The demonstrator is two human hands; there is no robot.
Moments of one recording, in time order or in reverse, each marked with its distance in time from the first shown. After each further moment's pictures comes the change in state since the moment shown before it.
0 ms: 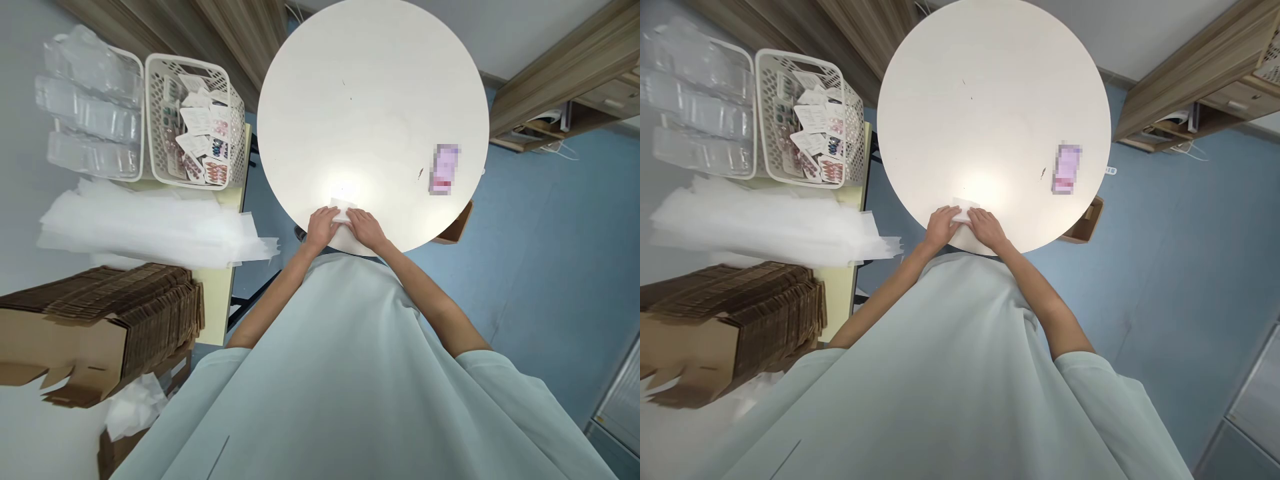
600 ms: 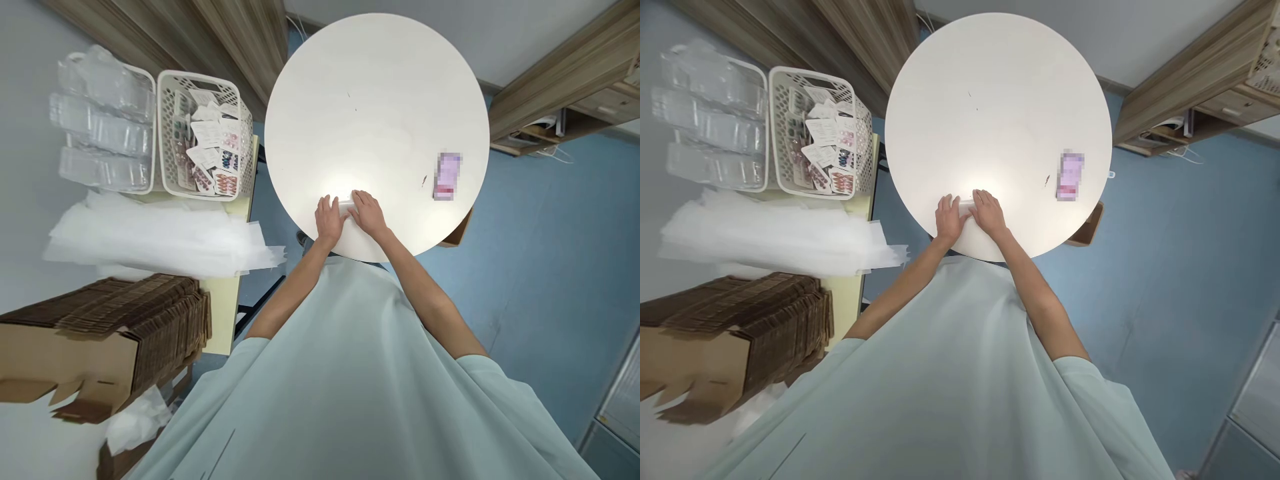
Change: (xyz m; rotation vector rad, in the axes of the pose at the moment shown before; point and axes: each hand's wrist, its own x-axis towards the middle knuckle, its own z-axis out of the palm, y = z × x) left_hand 0.039 0.019 -0.008 0.221 0.092 -0.239; right_hand 0.062 -0.005 -0.029 -0.041 0.071 0.109
